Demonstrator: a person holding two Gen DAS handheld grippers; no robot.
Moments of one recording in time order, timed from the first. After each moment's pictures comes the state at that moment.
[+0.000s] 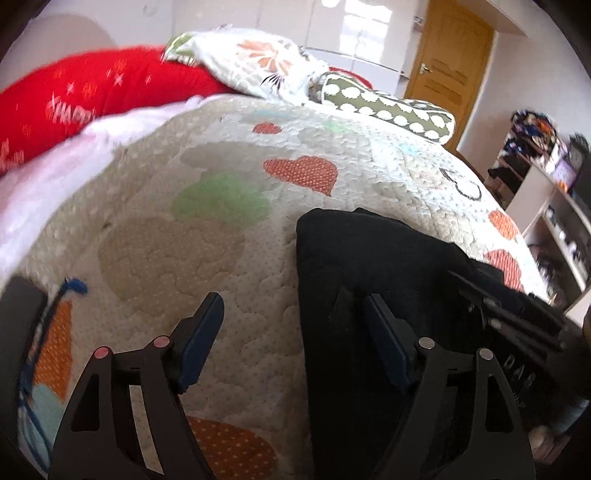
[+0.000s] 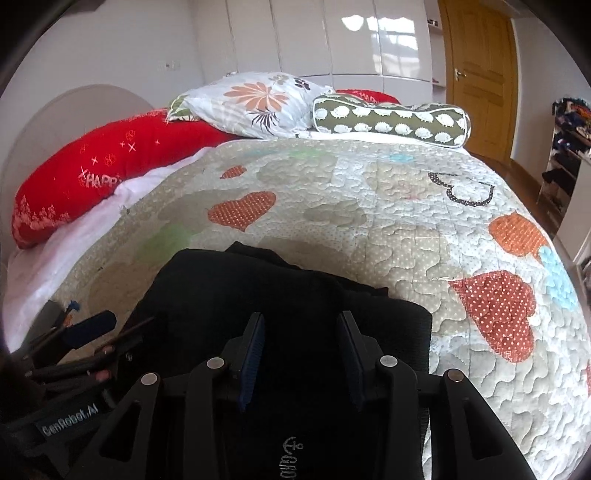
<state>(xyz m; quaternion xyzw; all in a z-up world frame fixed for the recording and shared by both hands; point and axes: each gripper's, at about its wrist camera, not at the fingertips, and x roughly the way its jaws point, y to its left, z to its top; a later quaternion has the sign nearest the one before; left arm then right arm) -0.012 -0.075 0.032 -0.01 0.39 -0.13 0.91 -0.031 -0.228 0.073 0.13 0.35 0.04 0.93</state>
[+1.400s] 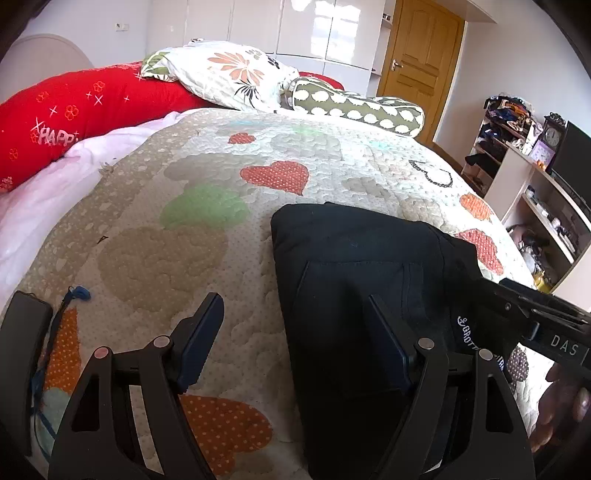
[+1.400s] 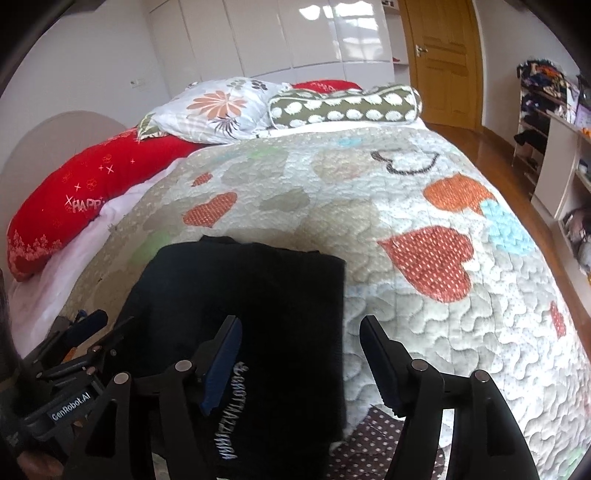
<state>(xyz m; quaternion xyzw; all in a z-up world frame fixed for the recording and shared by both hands) -0.036 -0.076 0.043 0.01 0.38 -0.17 0.91 -0.084 -0.268 0.083 0.18 0.38 -0.01 0.91</state>
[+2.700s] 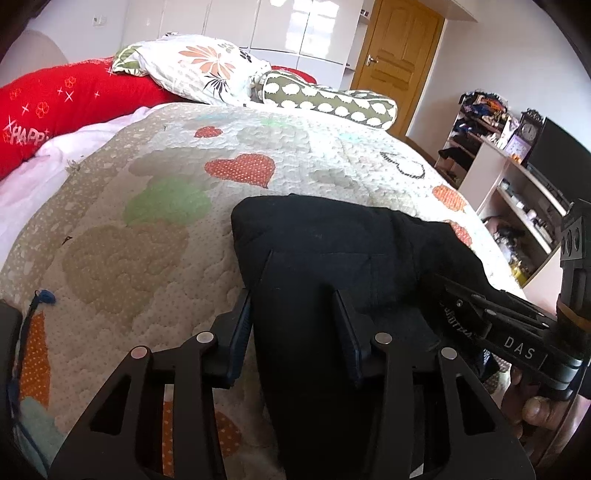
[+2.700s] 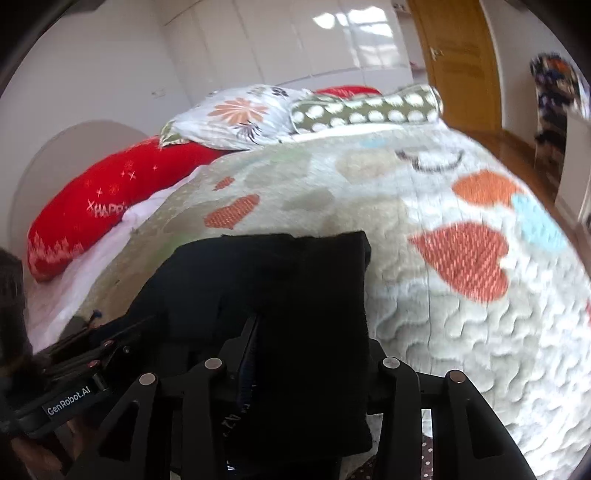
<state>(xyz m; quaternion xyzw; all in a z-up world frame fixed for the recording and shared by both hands) -0.033 -0.087 0.038 0.00 0.39 -0.23 0.89 -0.075 -0.259 0.062 0.20 0.35 0.04 0.91</state>
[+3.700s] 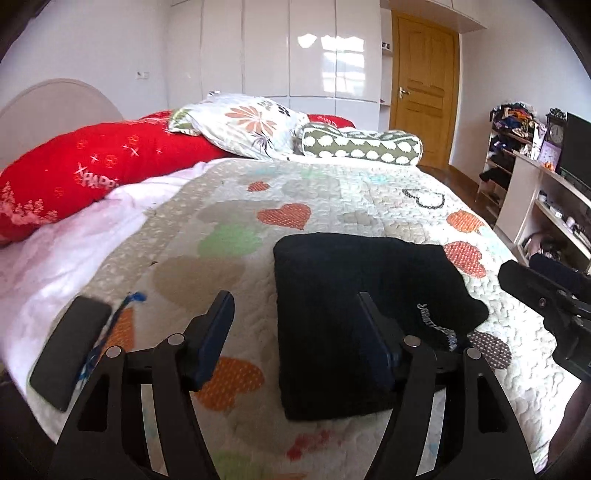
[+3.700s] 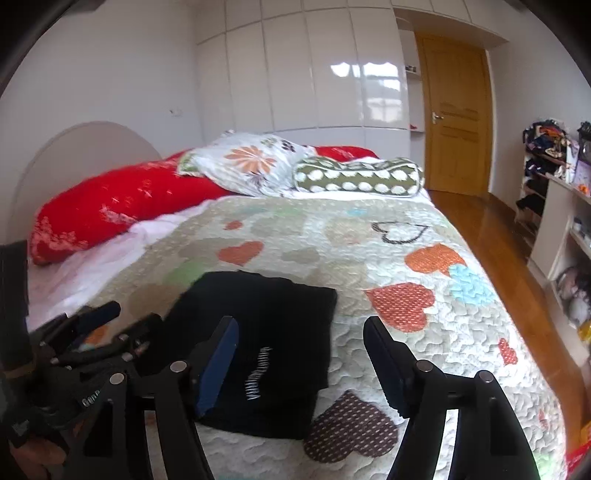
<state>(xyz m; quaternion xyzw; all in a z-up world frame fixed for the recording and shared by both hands) -0.118 -0.082 0.087 0.04 0.29 -0.12 0.95 -0.177 -0.255 0.139 0.13 0.25 0.02 0.96</state>
